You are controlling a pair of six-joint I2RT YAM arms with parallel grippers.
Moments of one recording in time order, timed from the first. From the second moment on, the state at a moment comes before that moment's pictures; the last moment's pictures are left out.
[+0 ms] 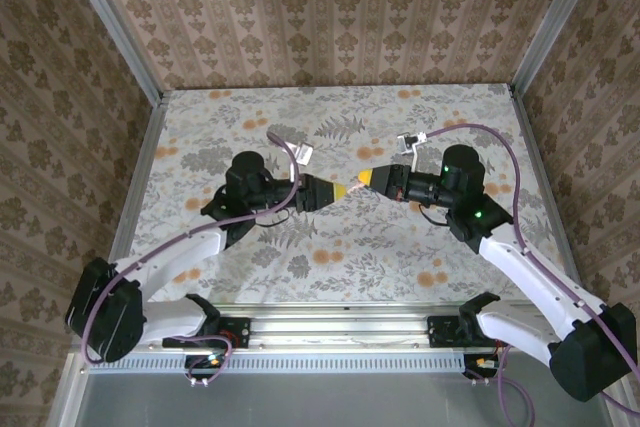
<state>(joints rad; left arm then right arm) -0.69 1.23 0.73 0.40 0.83 -0.82 0.40 1.01 0.76 0.10 -0.74 0.92</state>
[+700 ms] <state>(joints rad) -0.73 1.28 0.73 0.55 0.85 -0.89 0.40 0.99 0.74 0.16 -0.72 0.98</state>
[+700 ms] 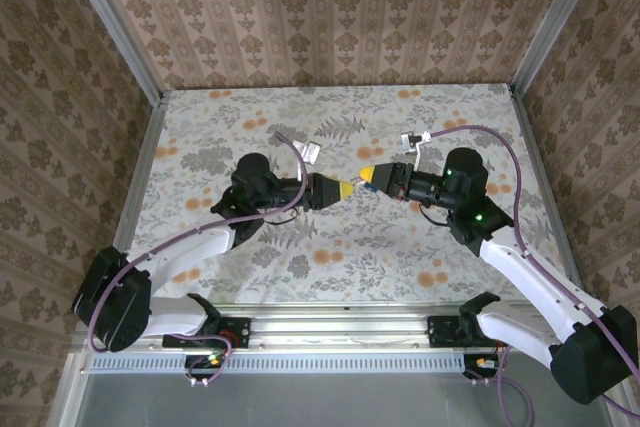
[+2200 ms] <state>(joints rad) -0.79 1.32 1.28 -0.69 0.69 -0.15 0.40 0.99 0.76 -0.12 -0.82 0.68</state>
